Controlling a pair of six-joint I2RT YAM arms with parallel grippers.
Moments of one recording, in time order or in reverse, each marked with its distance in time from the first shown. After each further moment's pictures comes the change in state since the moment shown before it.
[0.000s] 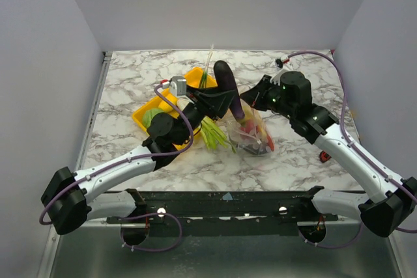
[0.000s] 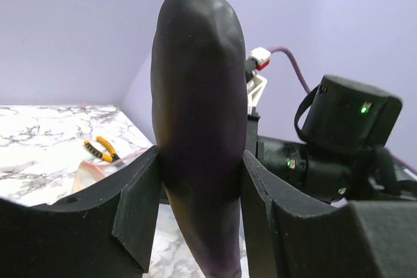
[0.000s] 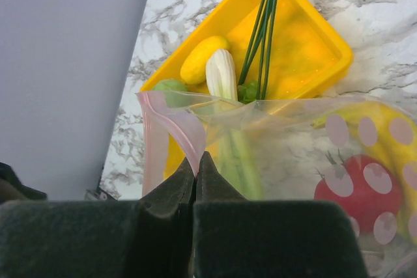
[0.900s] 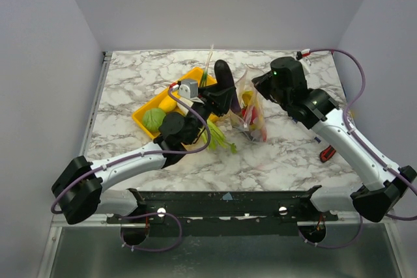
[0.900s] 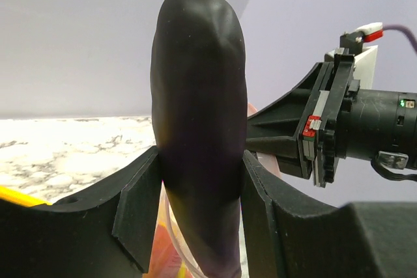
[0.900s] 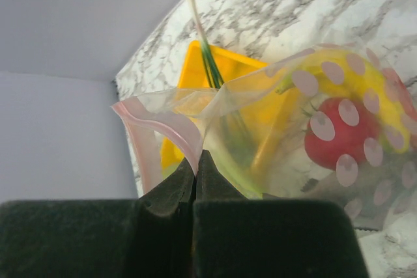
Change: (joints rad) left arm -0.042 0.142 -0.005 0.128 -0.188 0.258; right arm 0.054 0.122 0.307 -0.325 0.469 0.440
